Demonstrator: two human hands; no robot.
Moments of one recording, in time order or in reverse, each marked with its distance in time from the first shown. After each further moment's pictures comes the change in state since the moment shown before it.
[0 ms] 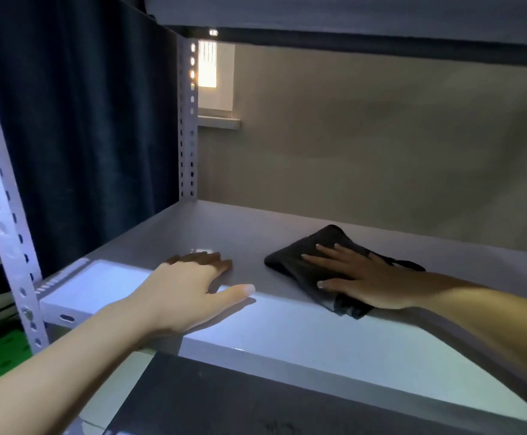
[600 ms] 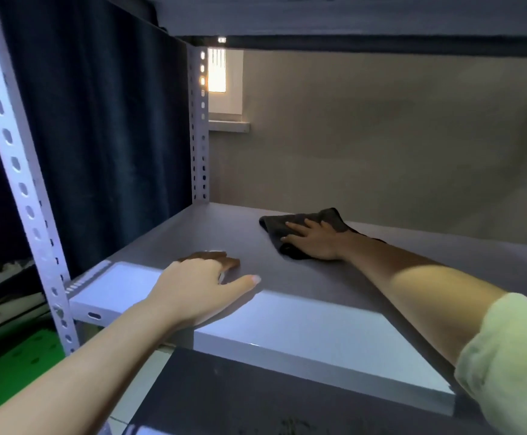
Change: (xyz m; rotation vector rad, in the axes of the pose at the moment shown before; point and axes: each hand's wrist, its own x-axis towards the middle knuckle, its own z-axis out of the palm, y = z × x) left_hand 0.004 -0.008 0.010 -0.049 0.042 -0.134; right_hand 0.134 -0.006 -0.013 -0.110 0.007 0.138
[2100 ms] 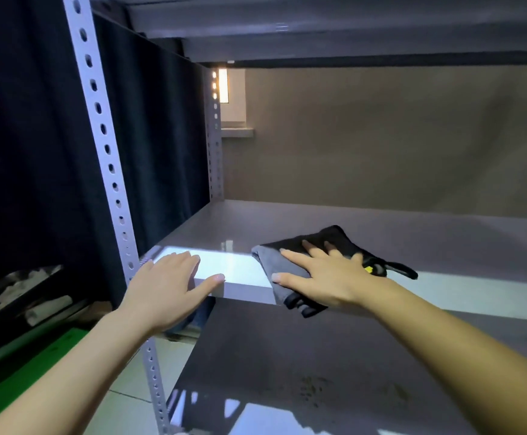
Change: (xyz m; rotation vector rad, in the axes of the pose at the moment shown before) left_hand -0.086 -0.071 -0.023 0.204 0.188 0.019; right_hand -0.196 -0.127 0.039 0.091 0.181 0.076
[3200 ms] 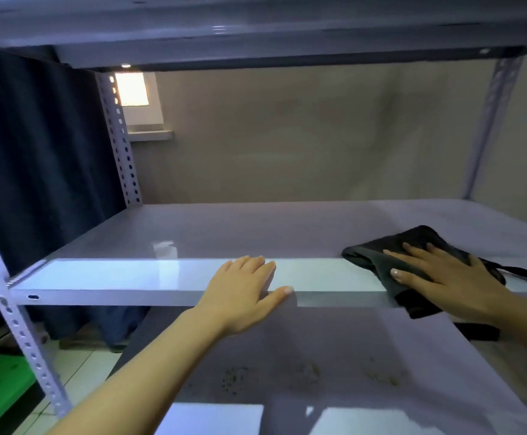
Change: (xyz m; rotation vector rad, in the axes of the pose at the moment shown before) left_hand 0.027 0.275 0.006 -0.141 -0.230 0.357; right_hand -0.169 0.298 -0.033 -0.024 0.107 0.294
